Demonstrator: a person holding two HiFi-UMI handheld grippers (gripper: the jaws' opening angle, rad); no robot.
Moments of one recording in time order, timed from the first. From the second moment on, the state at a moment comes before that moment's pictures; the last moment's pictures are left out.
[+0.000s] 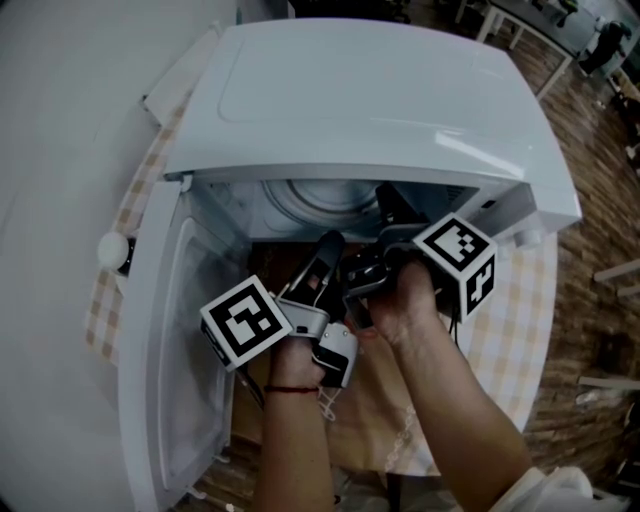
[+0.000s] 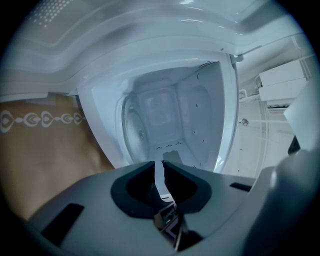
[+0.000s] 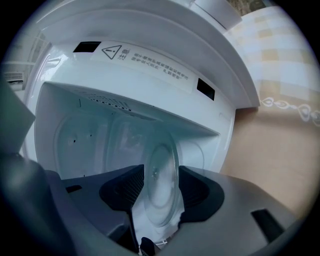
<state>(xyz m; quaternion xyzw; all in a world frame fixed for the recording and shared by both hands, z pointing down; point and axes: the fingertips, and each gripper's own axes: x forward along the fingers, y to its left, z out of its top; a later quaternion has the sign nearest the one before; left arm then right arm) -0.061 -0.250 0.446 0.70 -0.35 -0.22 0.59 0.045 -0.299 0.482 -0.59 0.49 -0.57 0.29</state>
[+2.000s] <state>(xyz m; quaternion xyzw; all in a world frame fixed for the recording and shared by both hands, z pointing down) -0.031 -0.209 0.416 0.70 -0.32 -0.23 0.59 0.024 -0.210 0.414 -0.37 0.68 -0.57 0.29</state>
